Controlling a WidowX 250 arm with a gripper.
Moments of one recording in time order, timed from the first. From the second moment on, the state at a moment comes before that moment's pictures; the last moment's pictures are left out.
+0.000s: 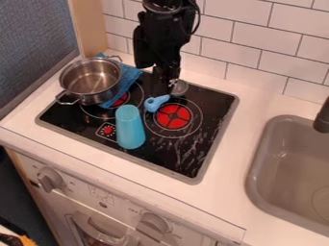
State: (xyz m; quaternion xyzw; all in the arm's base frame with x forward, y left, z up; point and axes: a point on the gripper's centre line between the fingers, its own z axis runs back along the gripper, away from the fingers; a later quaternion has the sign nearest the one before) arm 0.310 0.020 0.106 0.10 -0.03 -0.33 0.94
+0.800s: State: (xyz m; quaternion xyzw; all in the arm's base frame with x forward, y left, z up) arm 0.325 0.064 0.097 0.12 -0.01 -0.27 0.95
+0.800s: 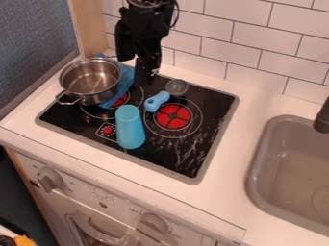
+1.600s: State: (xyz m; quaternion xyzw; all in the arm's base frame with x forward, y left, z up) arm 0.335 0.122 0.060 0.14 -0.01 -0.21 0.97
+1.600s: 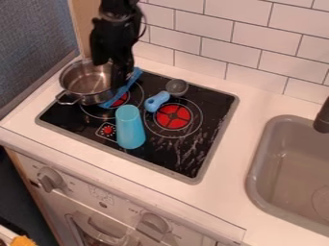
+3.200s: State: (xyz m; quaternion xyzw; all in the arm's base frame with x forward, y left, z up) arm 0.326 0.129 0.026 0.15 0.04 -0.20 0.97
